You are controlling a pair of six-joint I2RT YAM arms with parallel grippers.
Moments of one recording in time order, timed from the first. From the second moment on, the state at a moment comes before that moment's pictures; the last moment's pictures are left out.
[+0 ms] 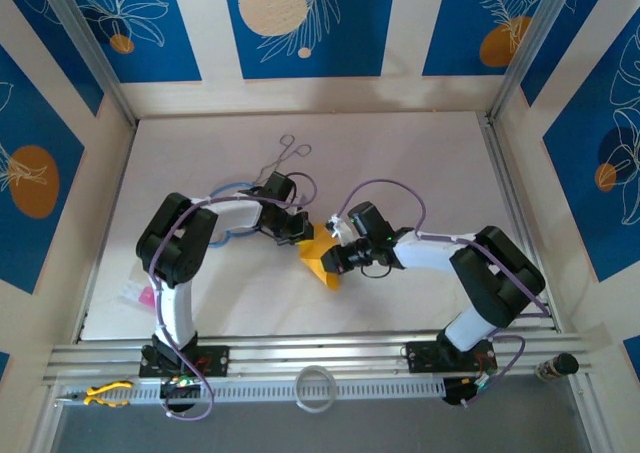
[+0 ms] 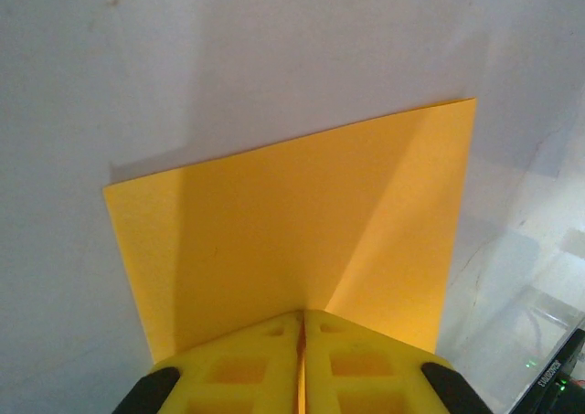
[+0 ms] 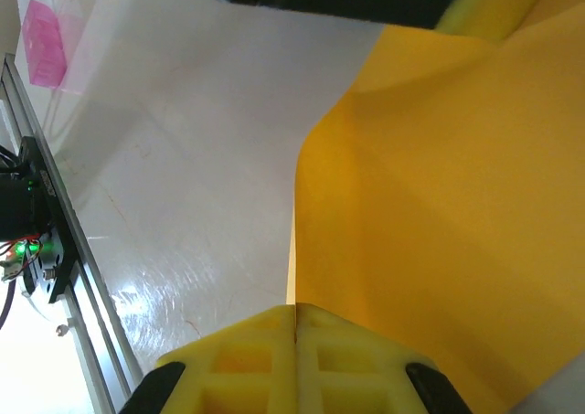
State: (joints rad) left arm -0.55 1.96 1.14 -0.33 0.55 -0.62; right arm 0.65 1.58 0.68 -0.03 -0.61 0.38
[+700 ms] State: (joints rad) left arm -0.55 1.96 1.13 -0.33 0.55 -0.62; right arm 0.63 1.64 0.75 -0.13 -0.52 0.36
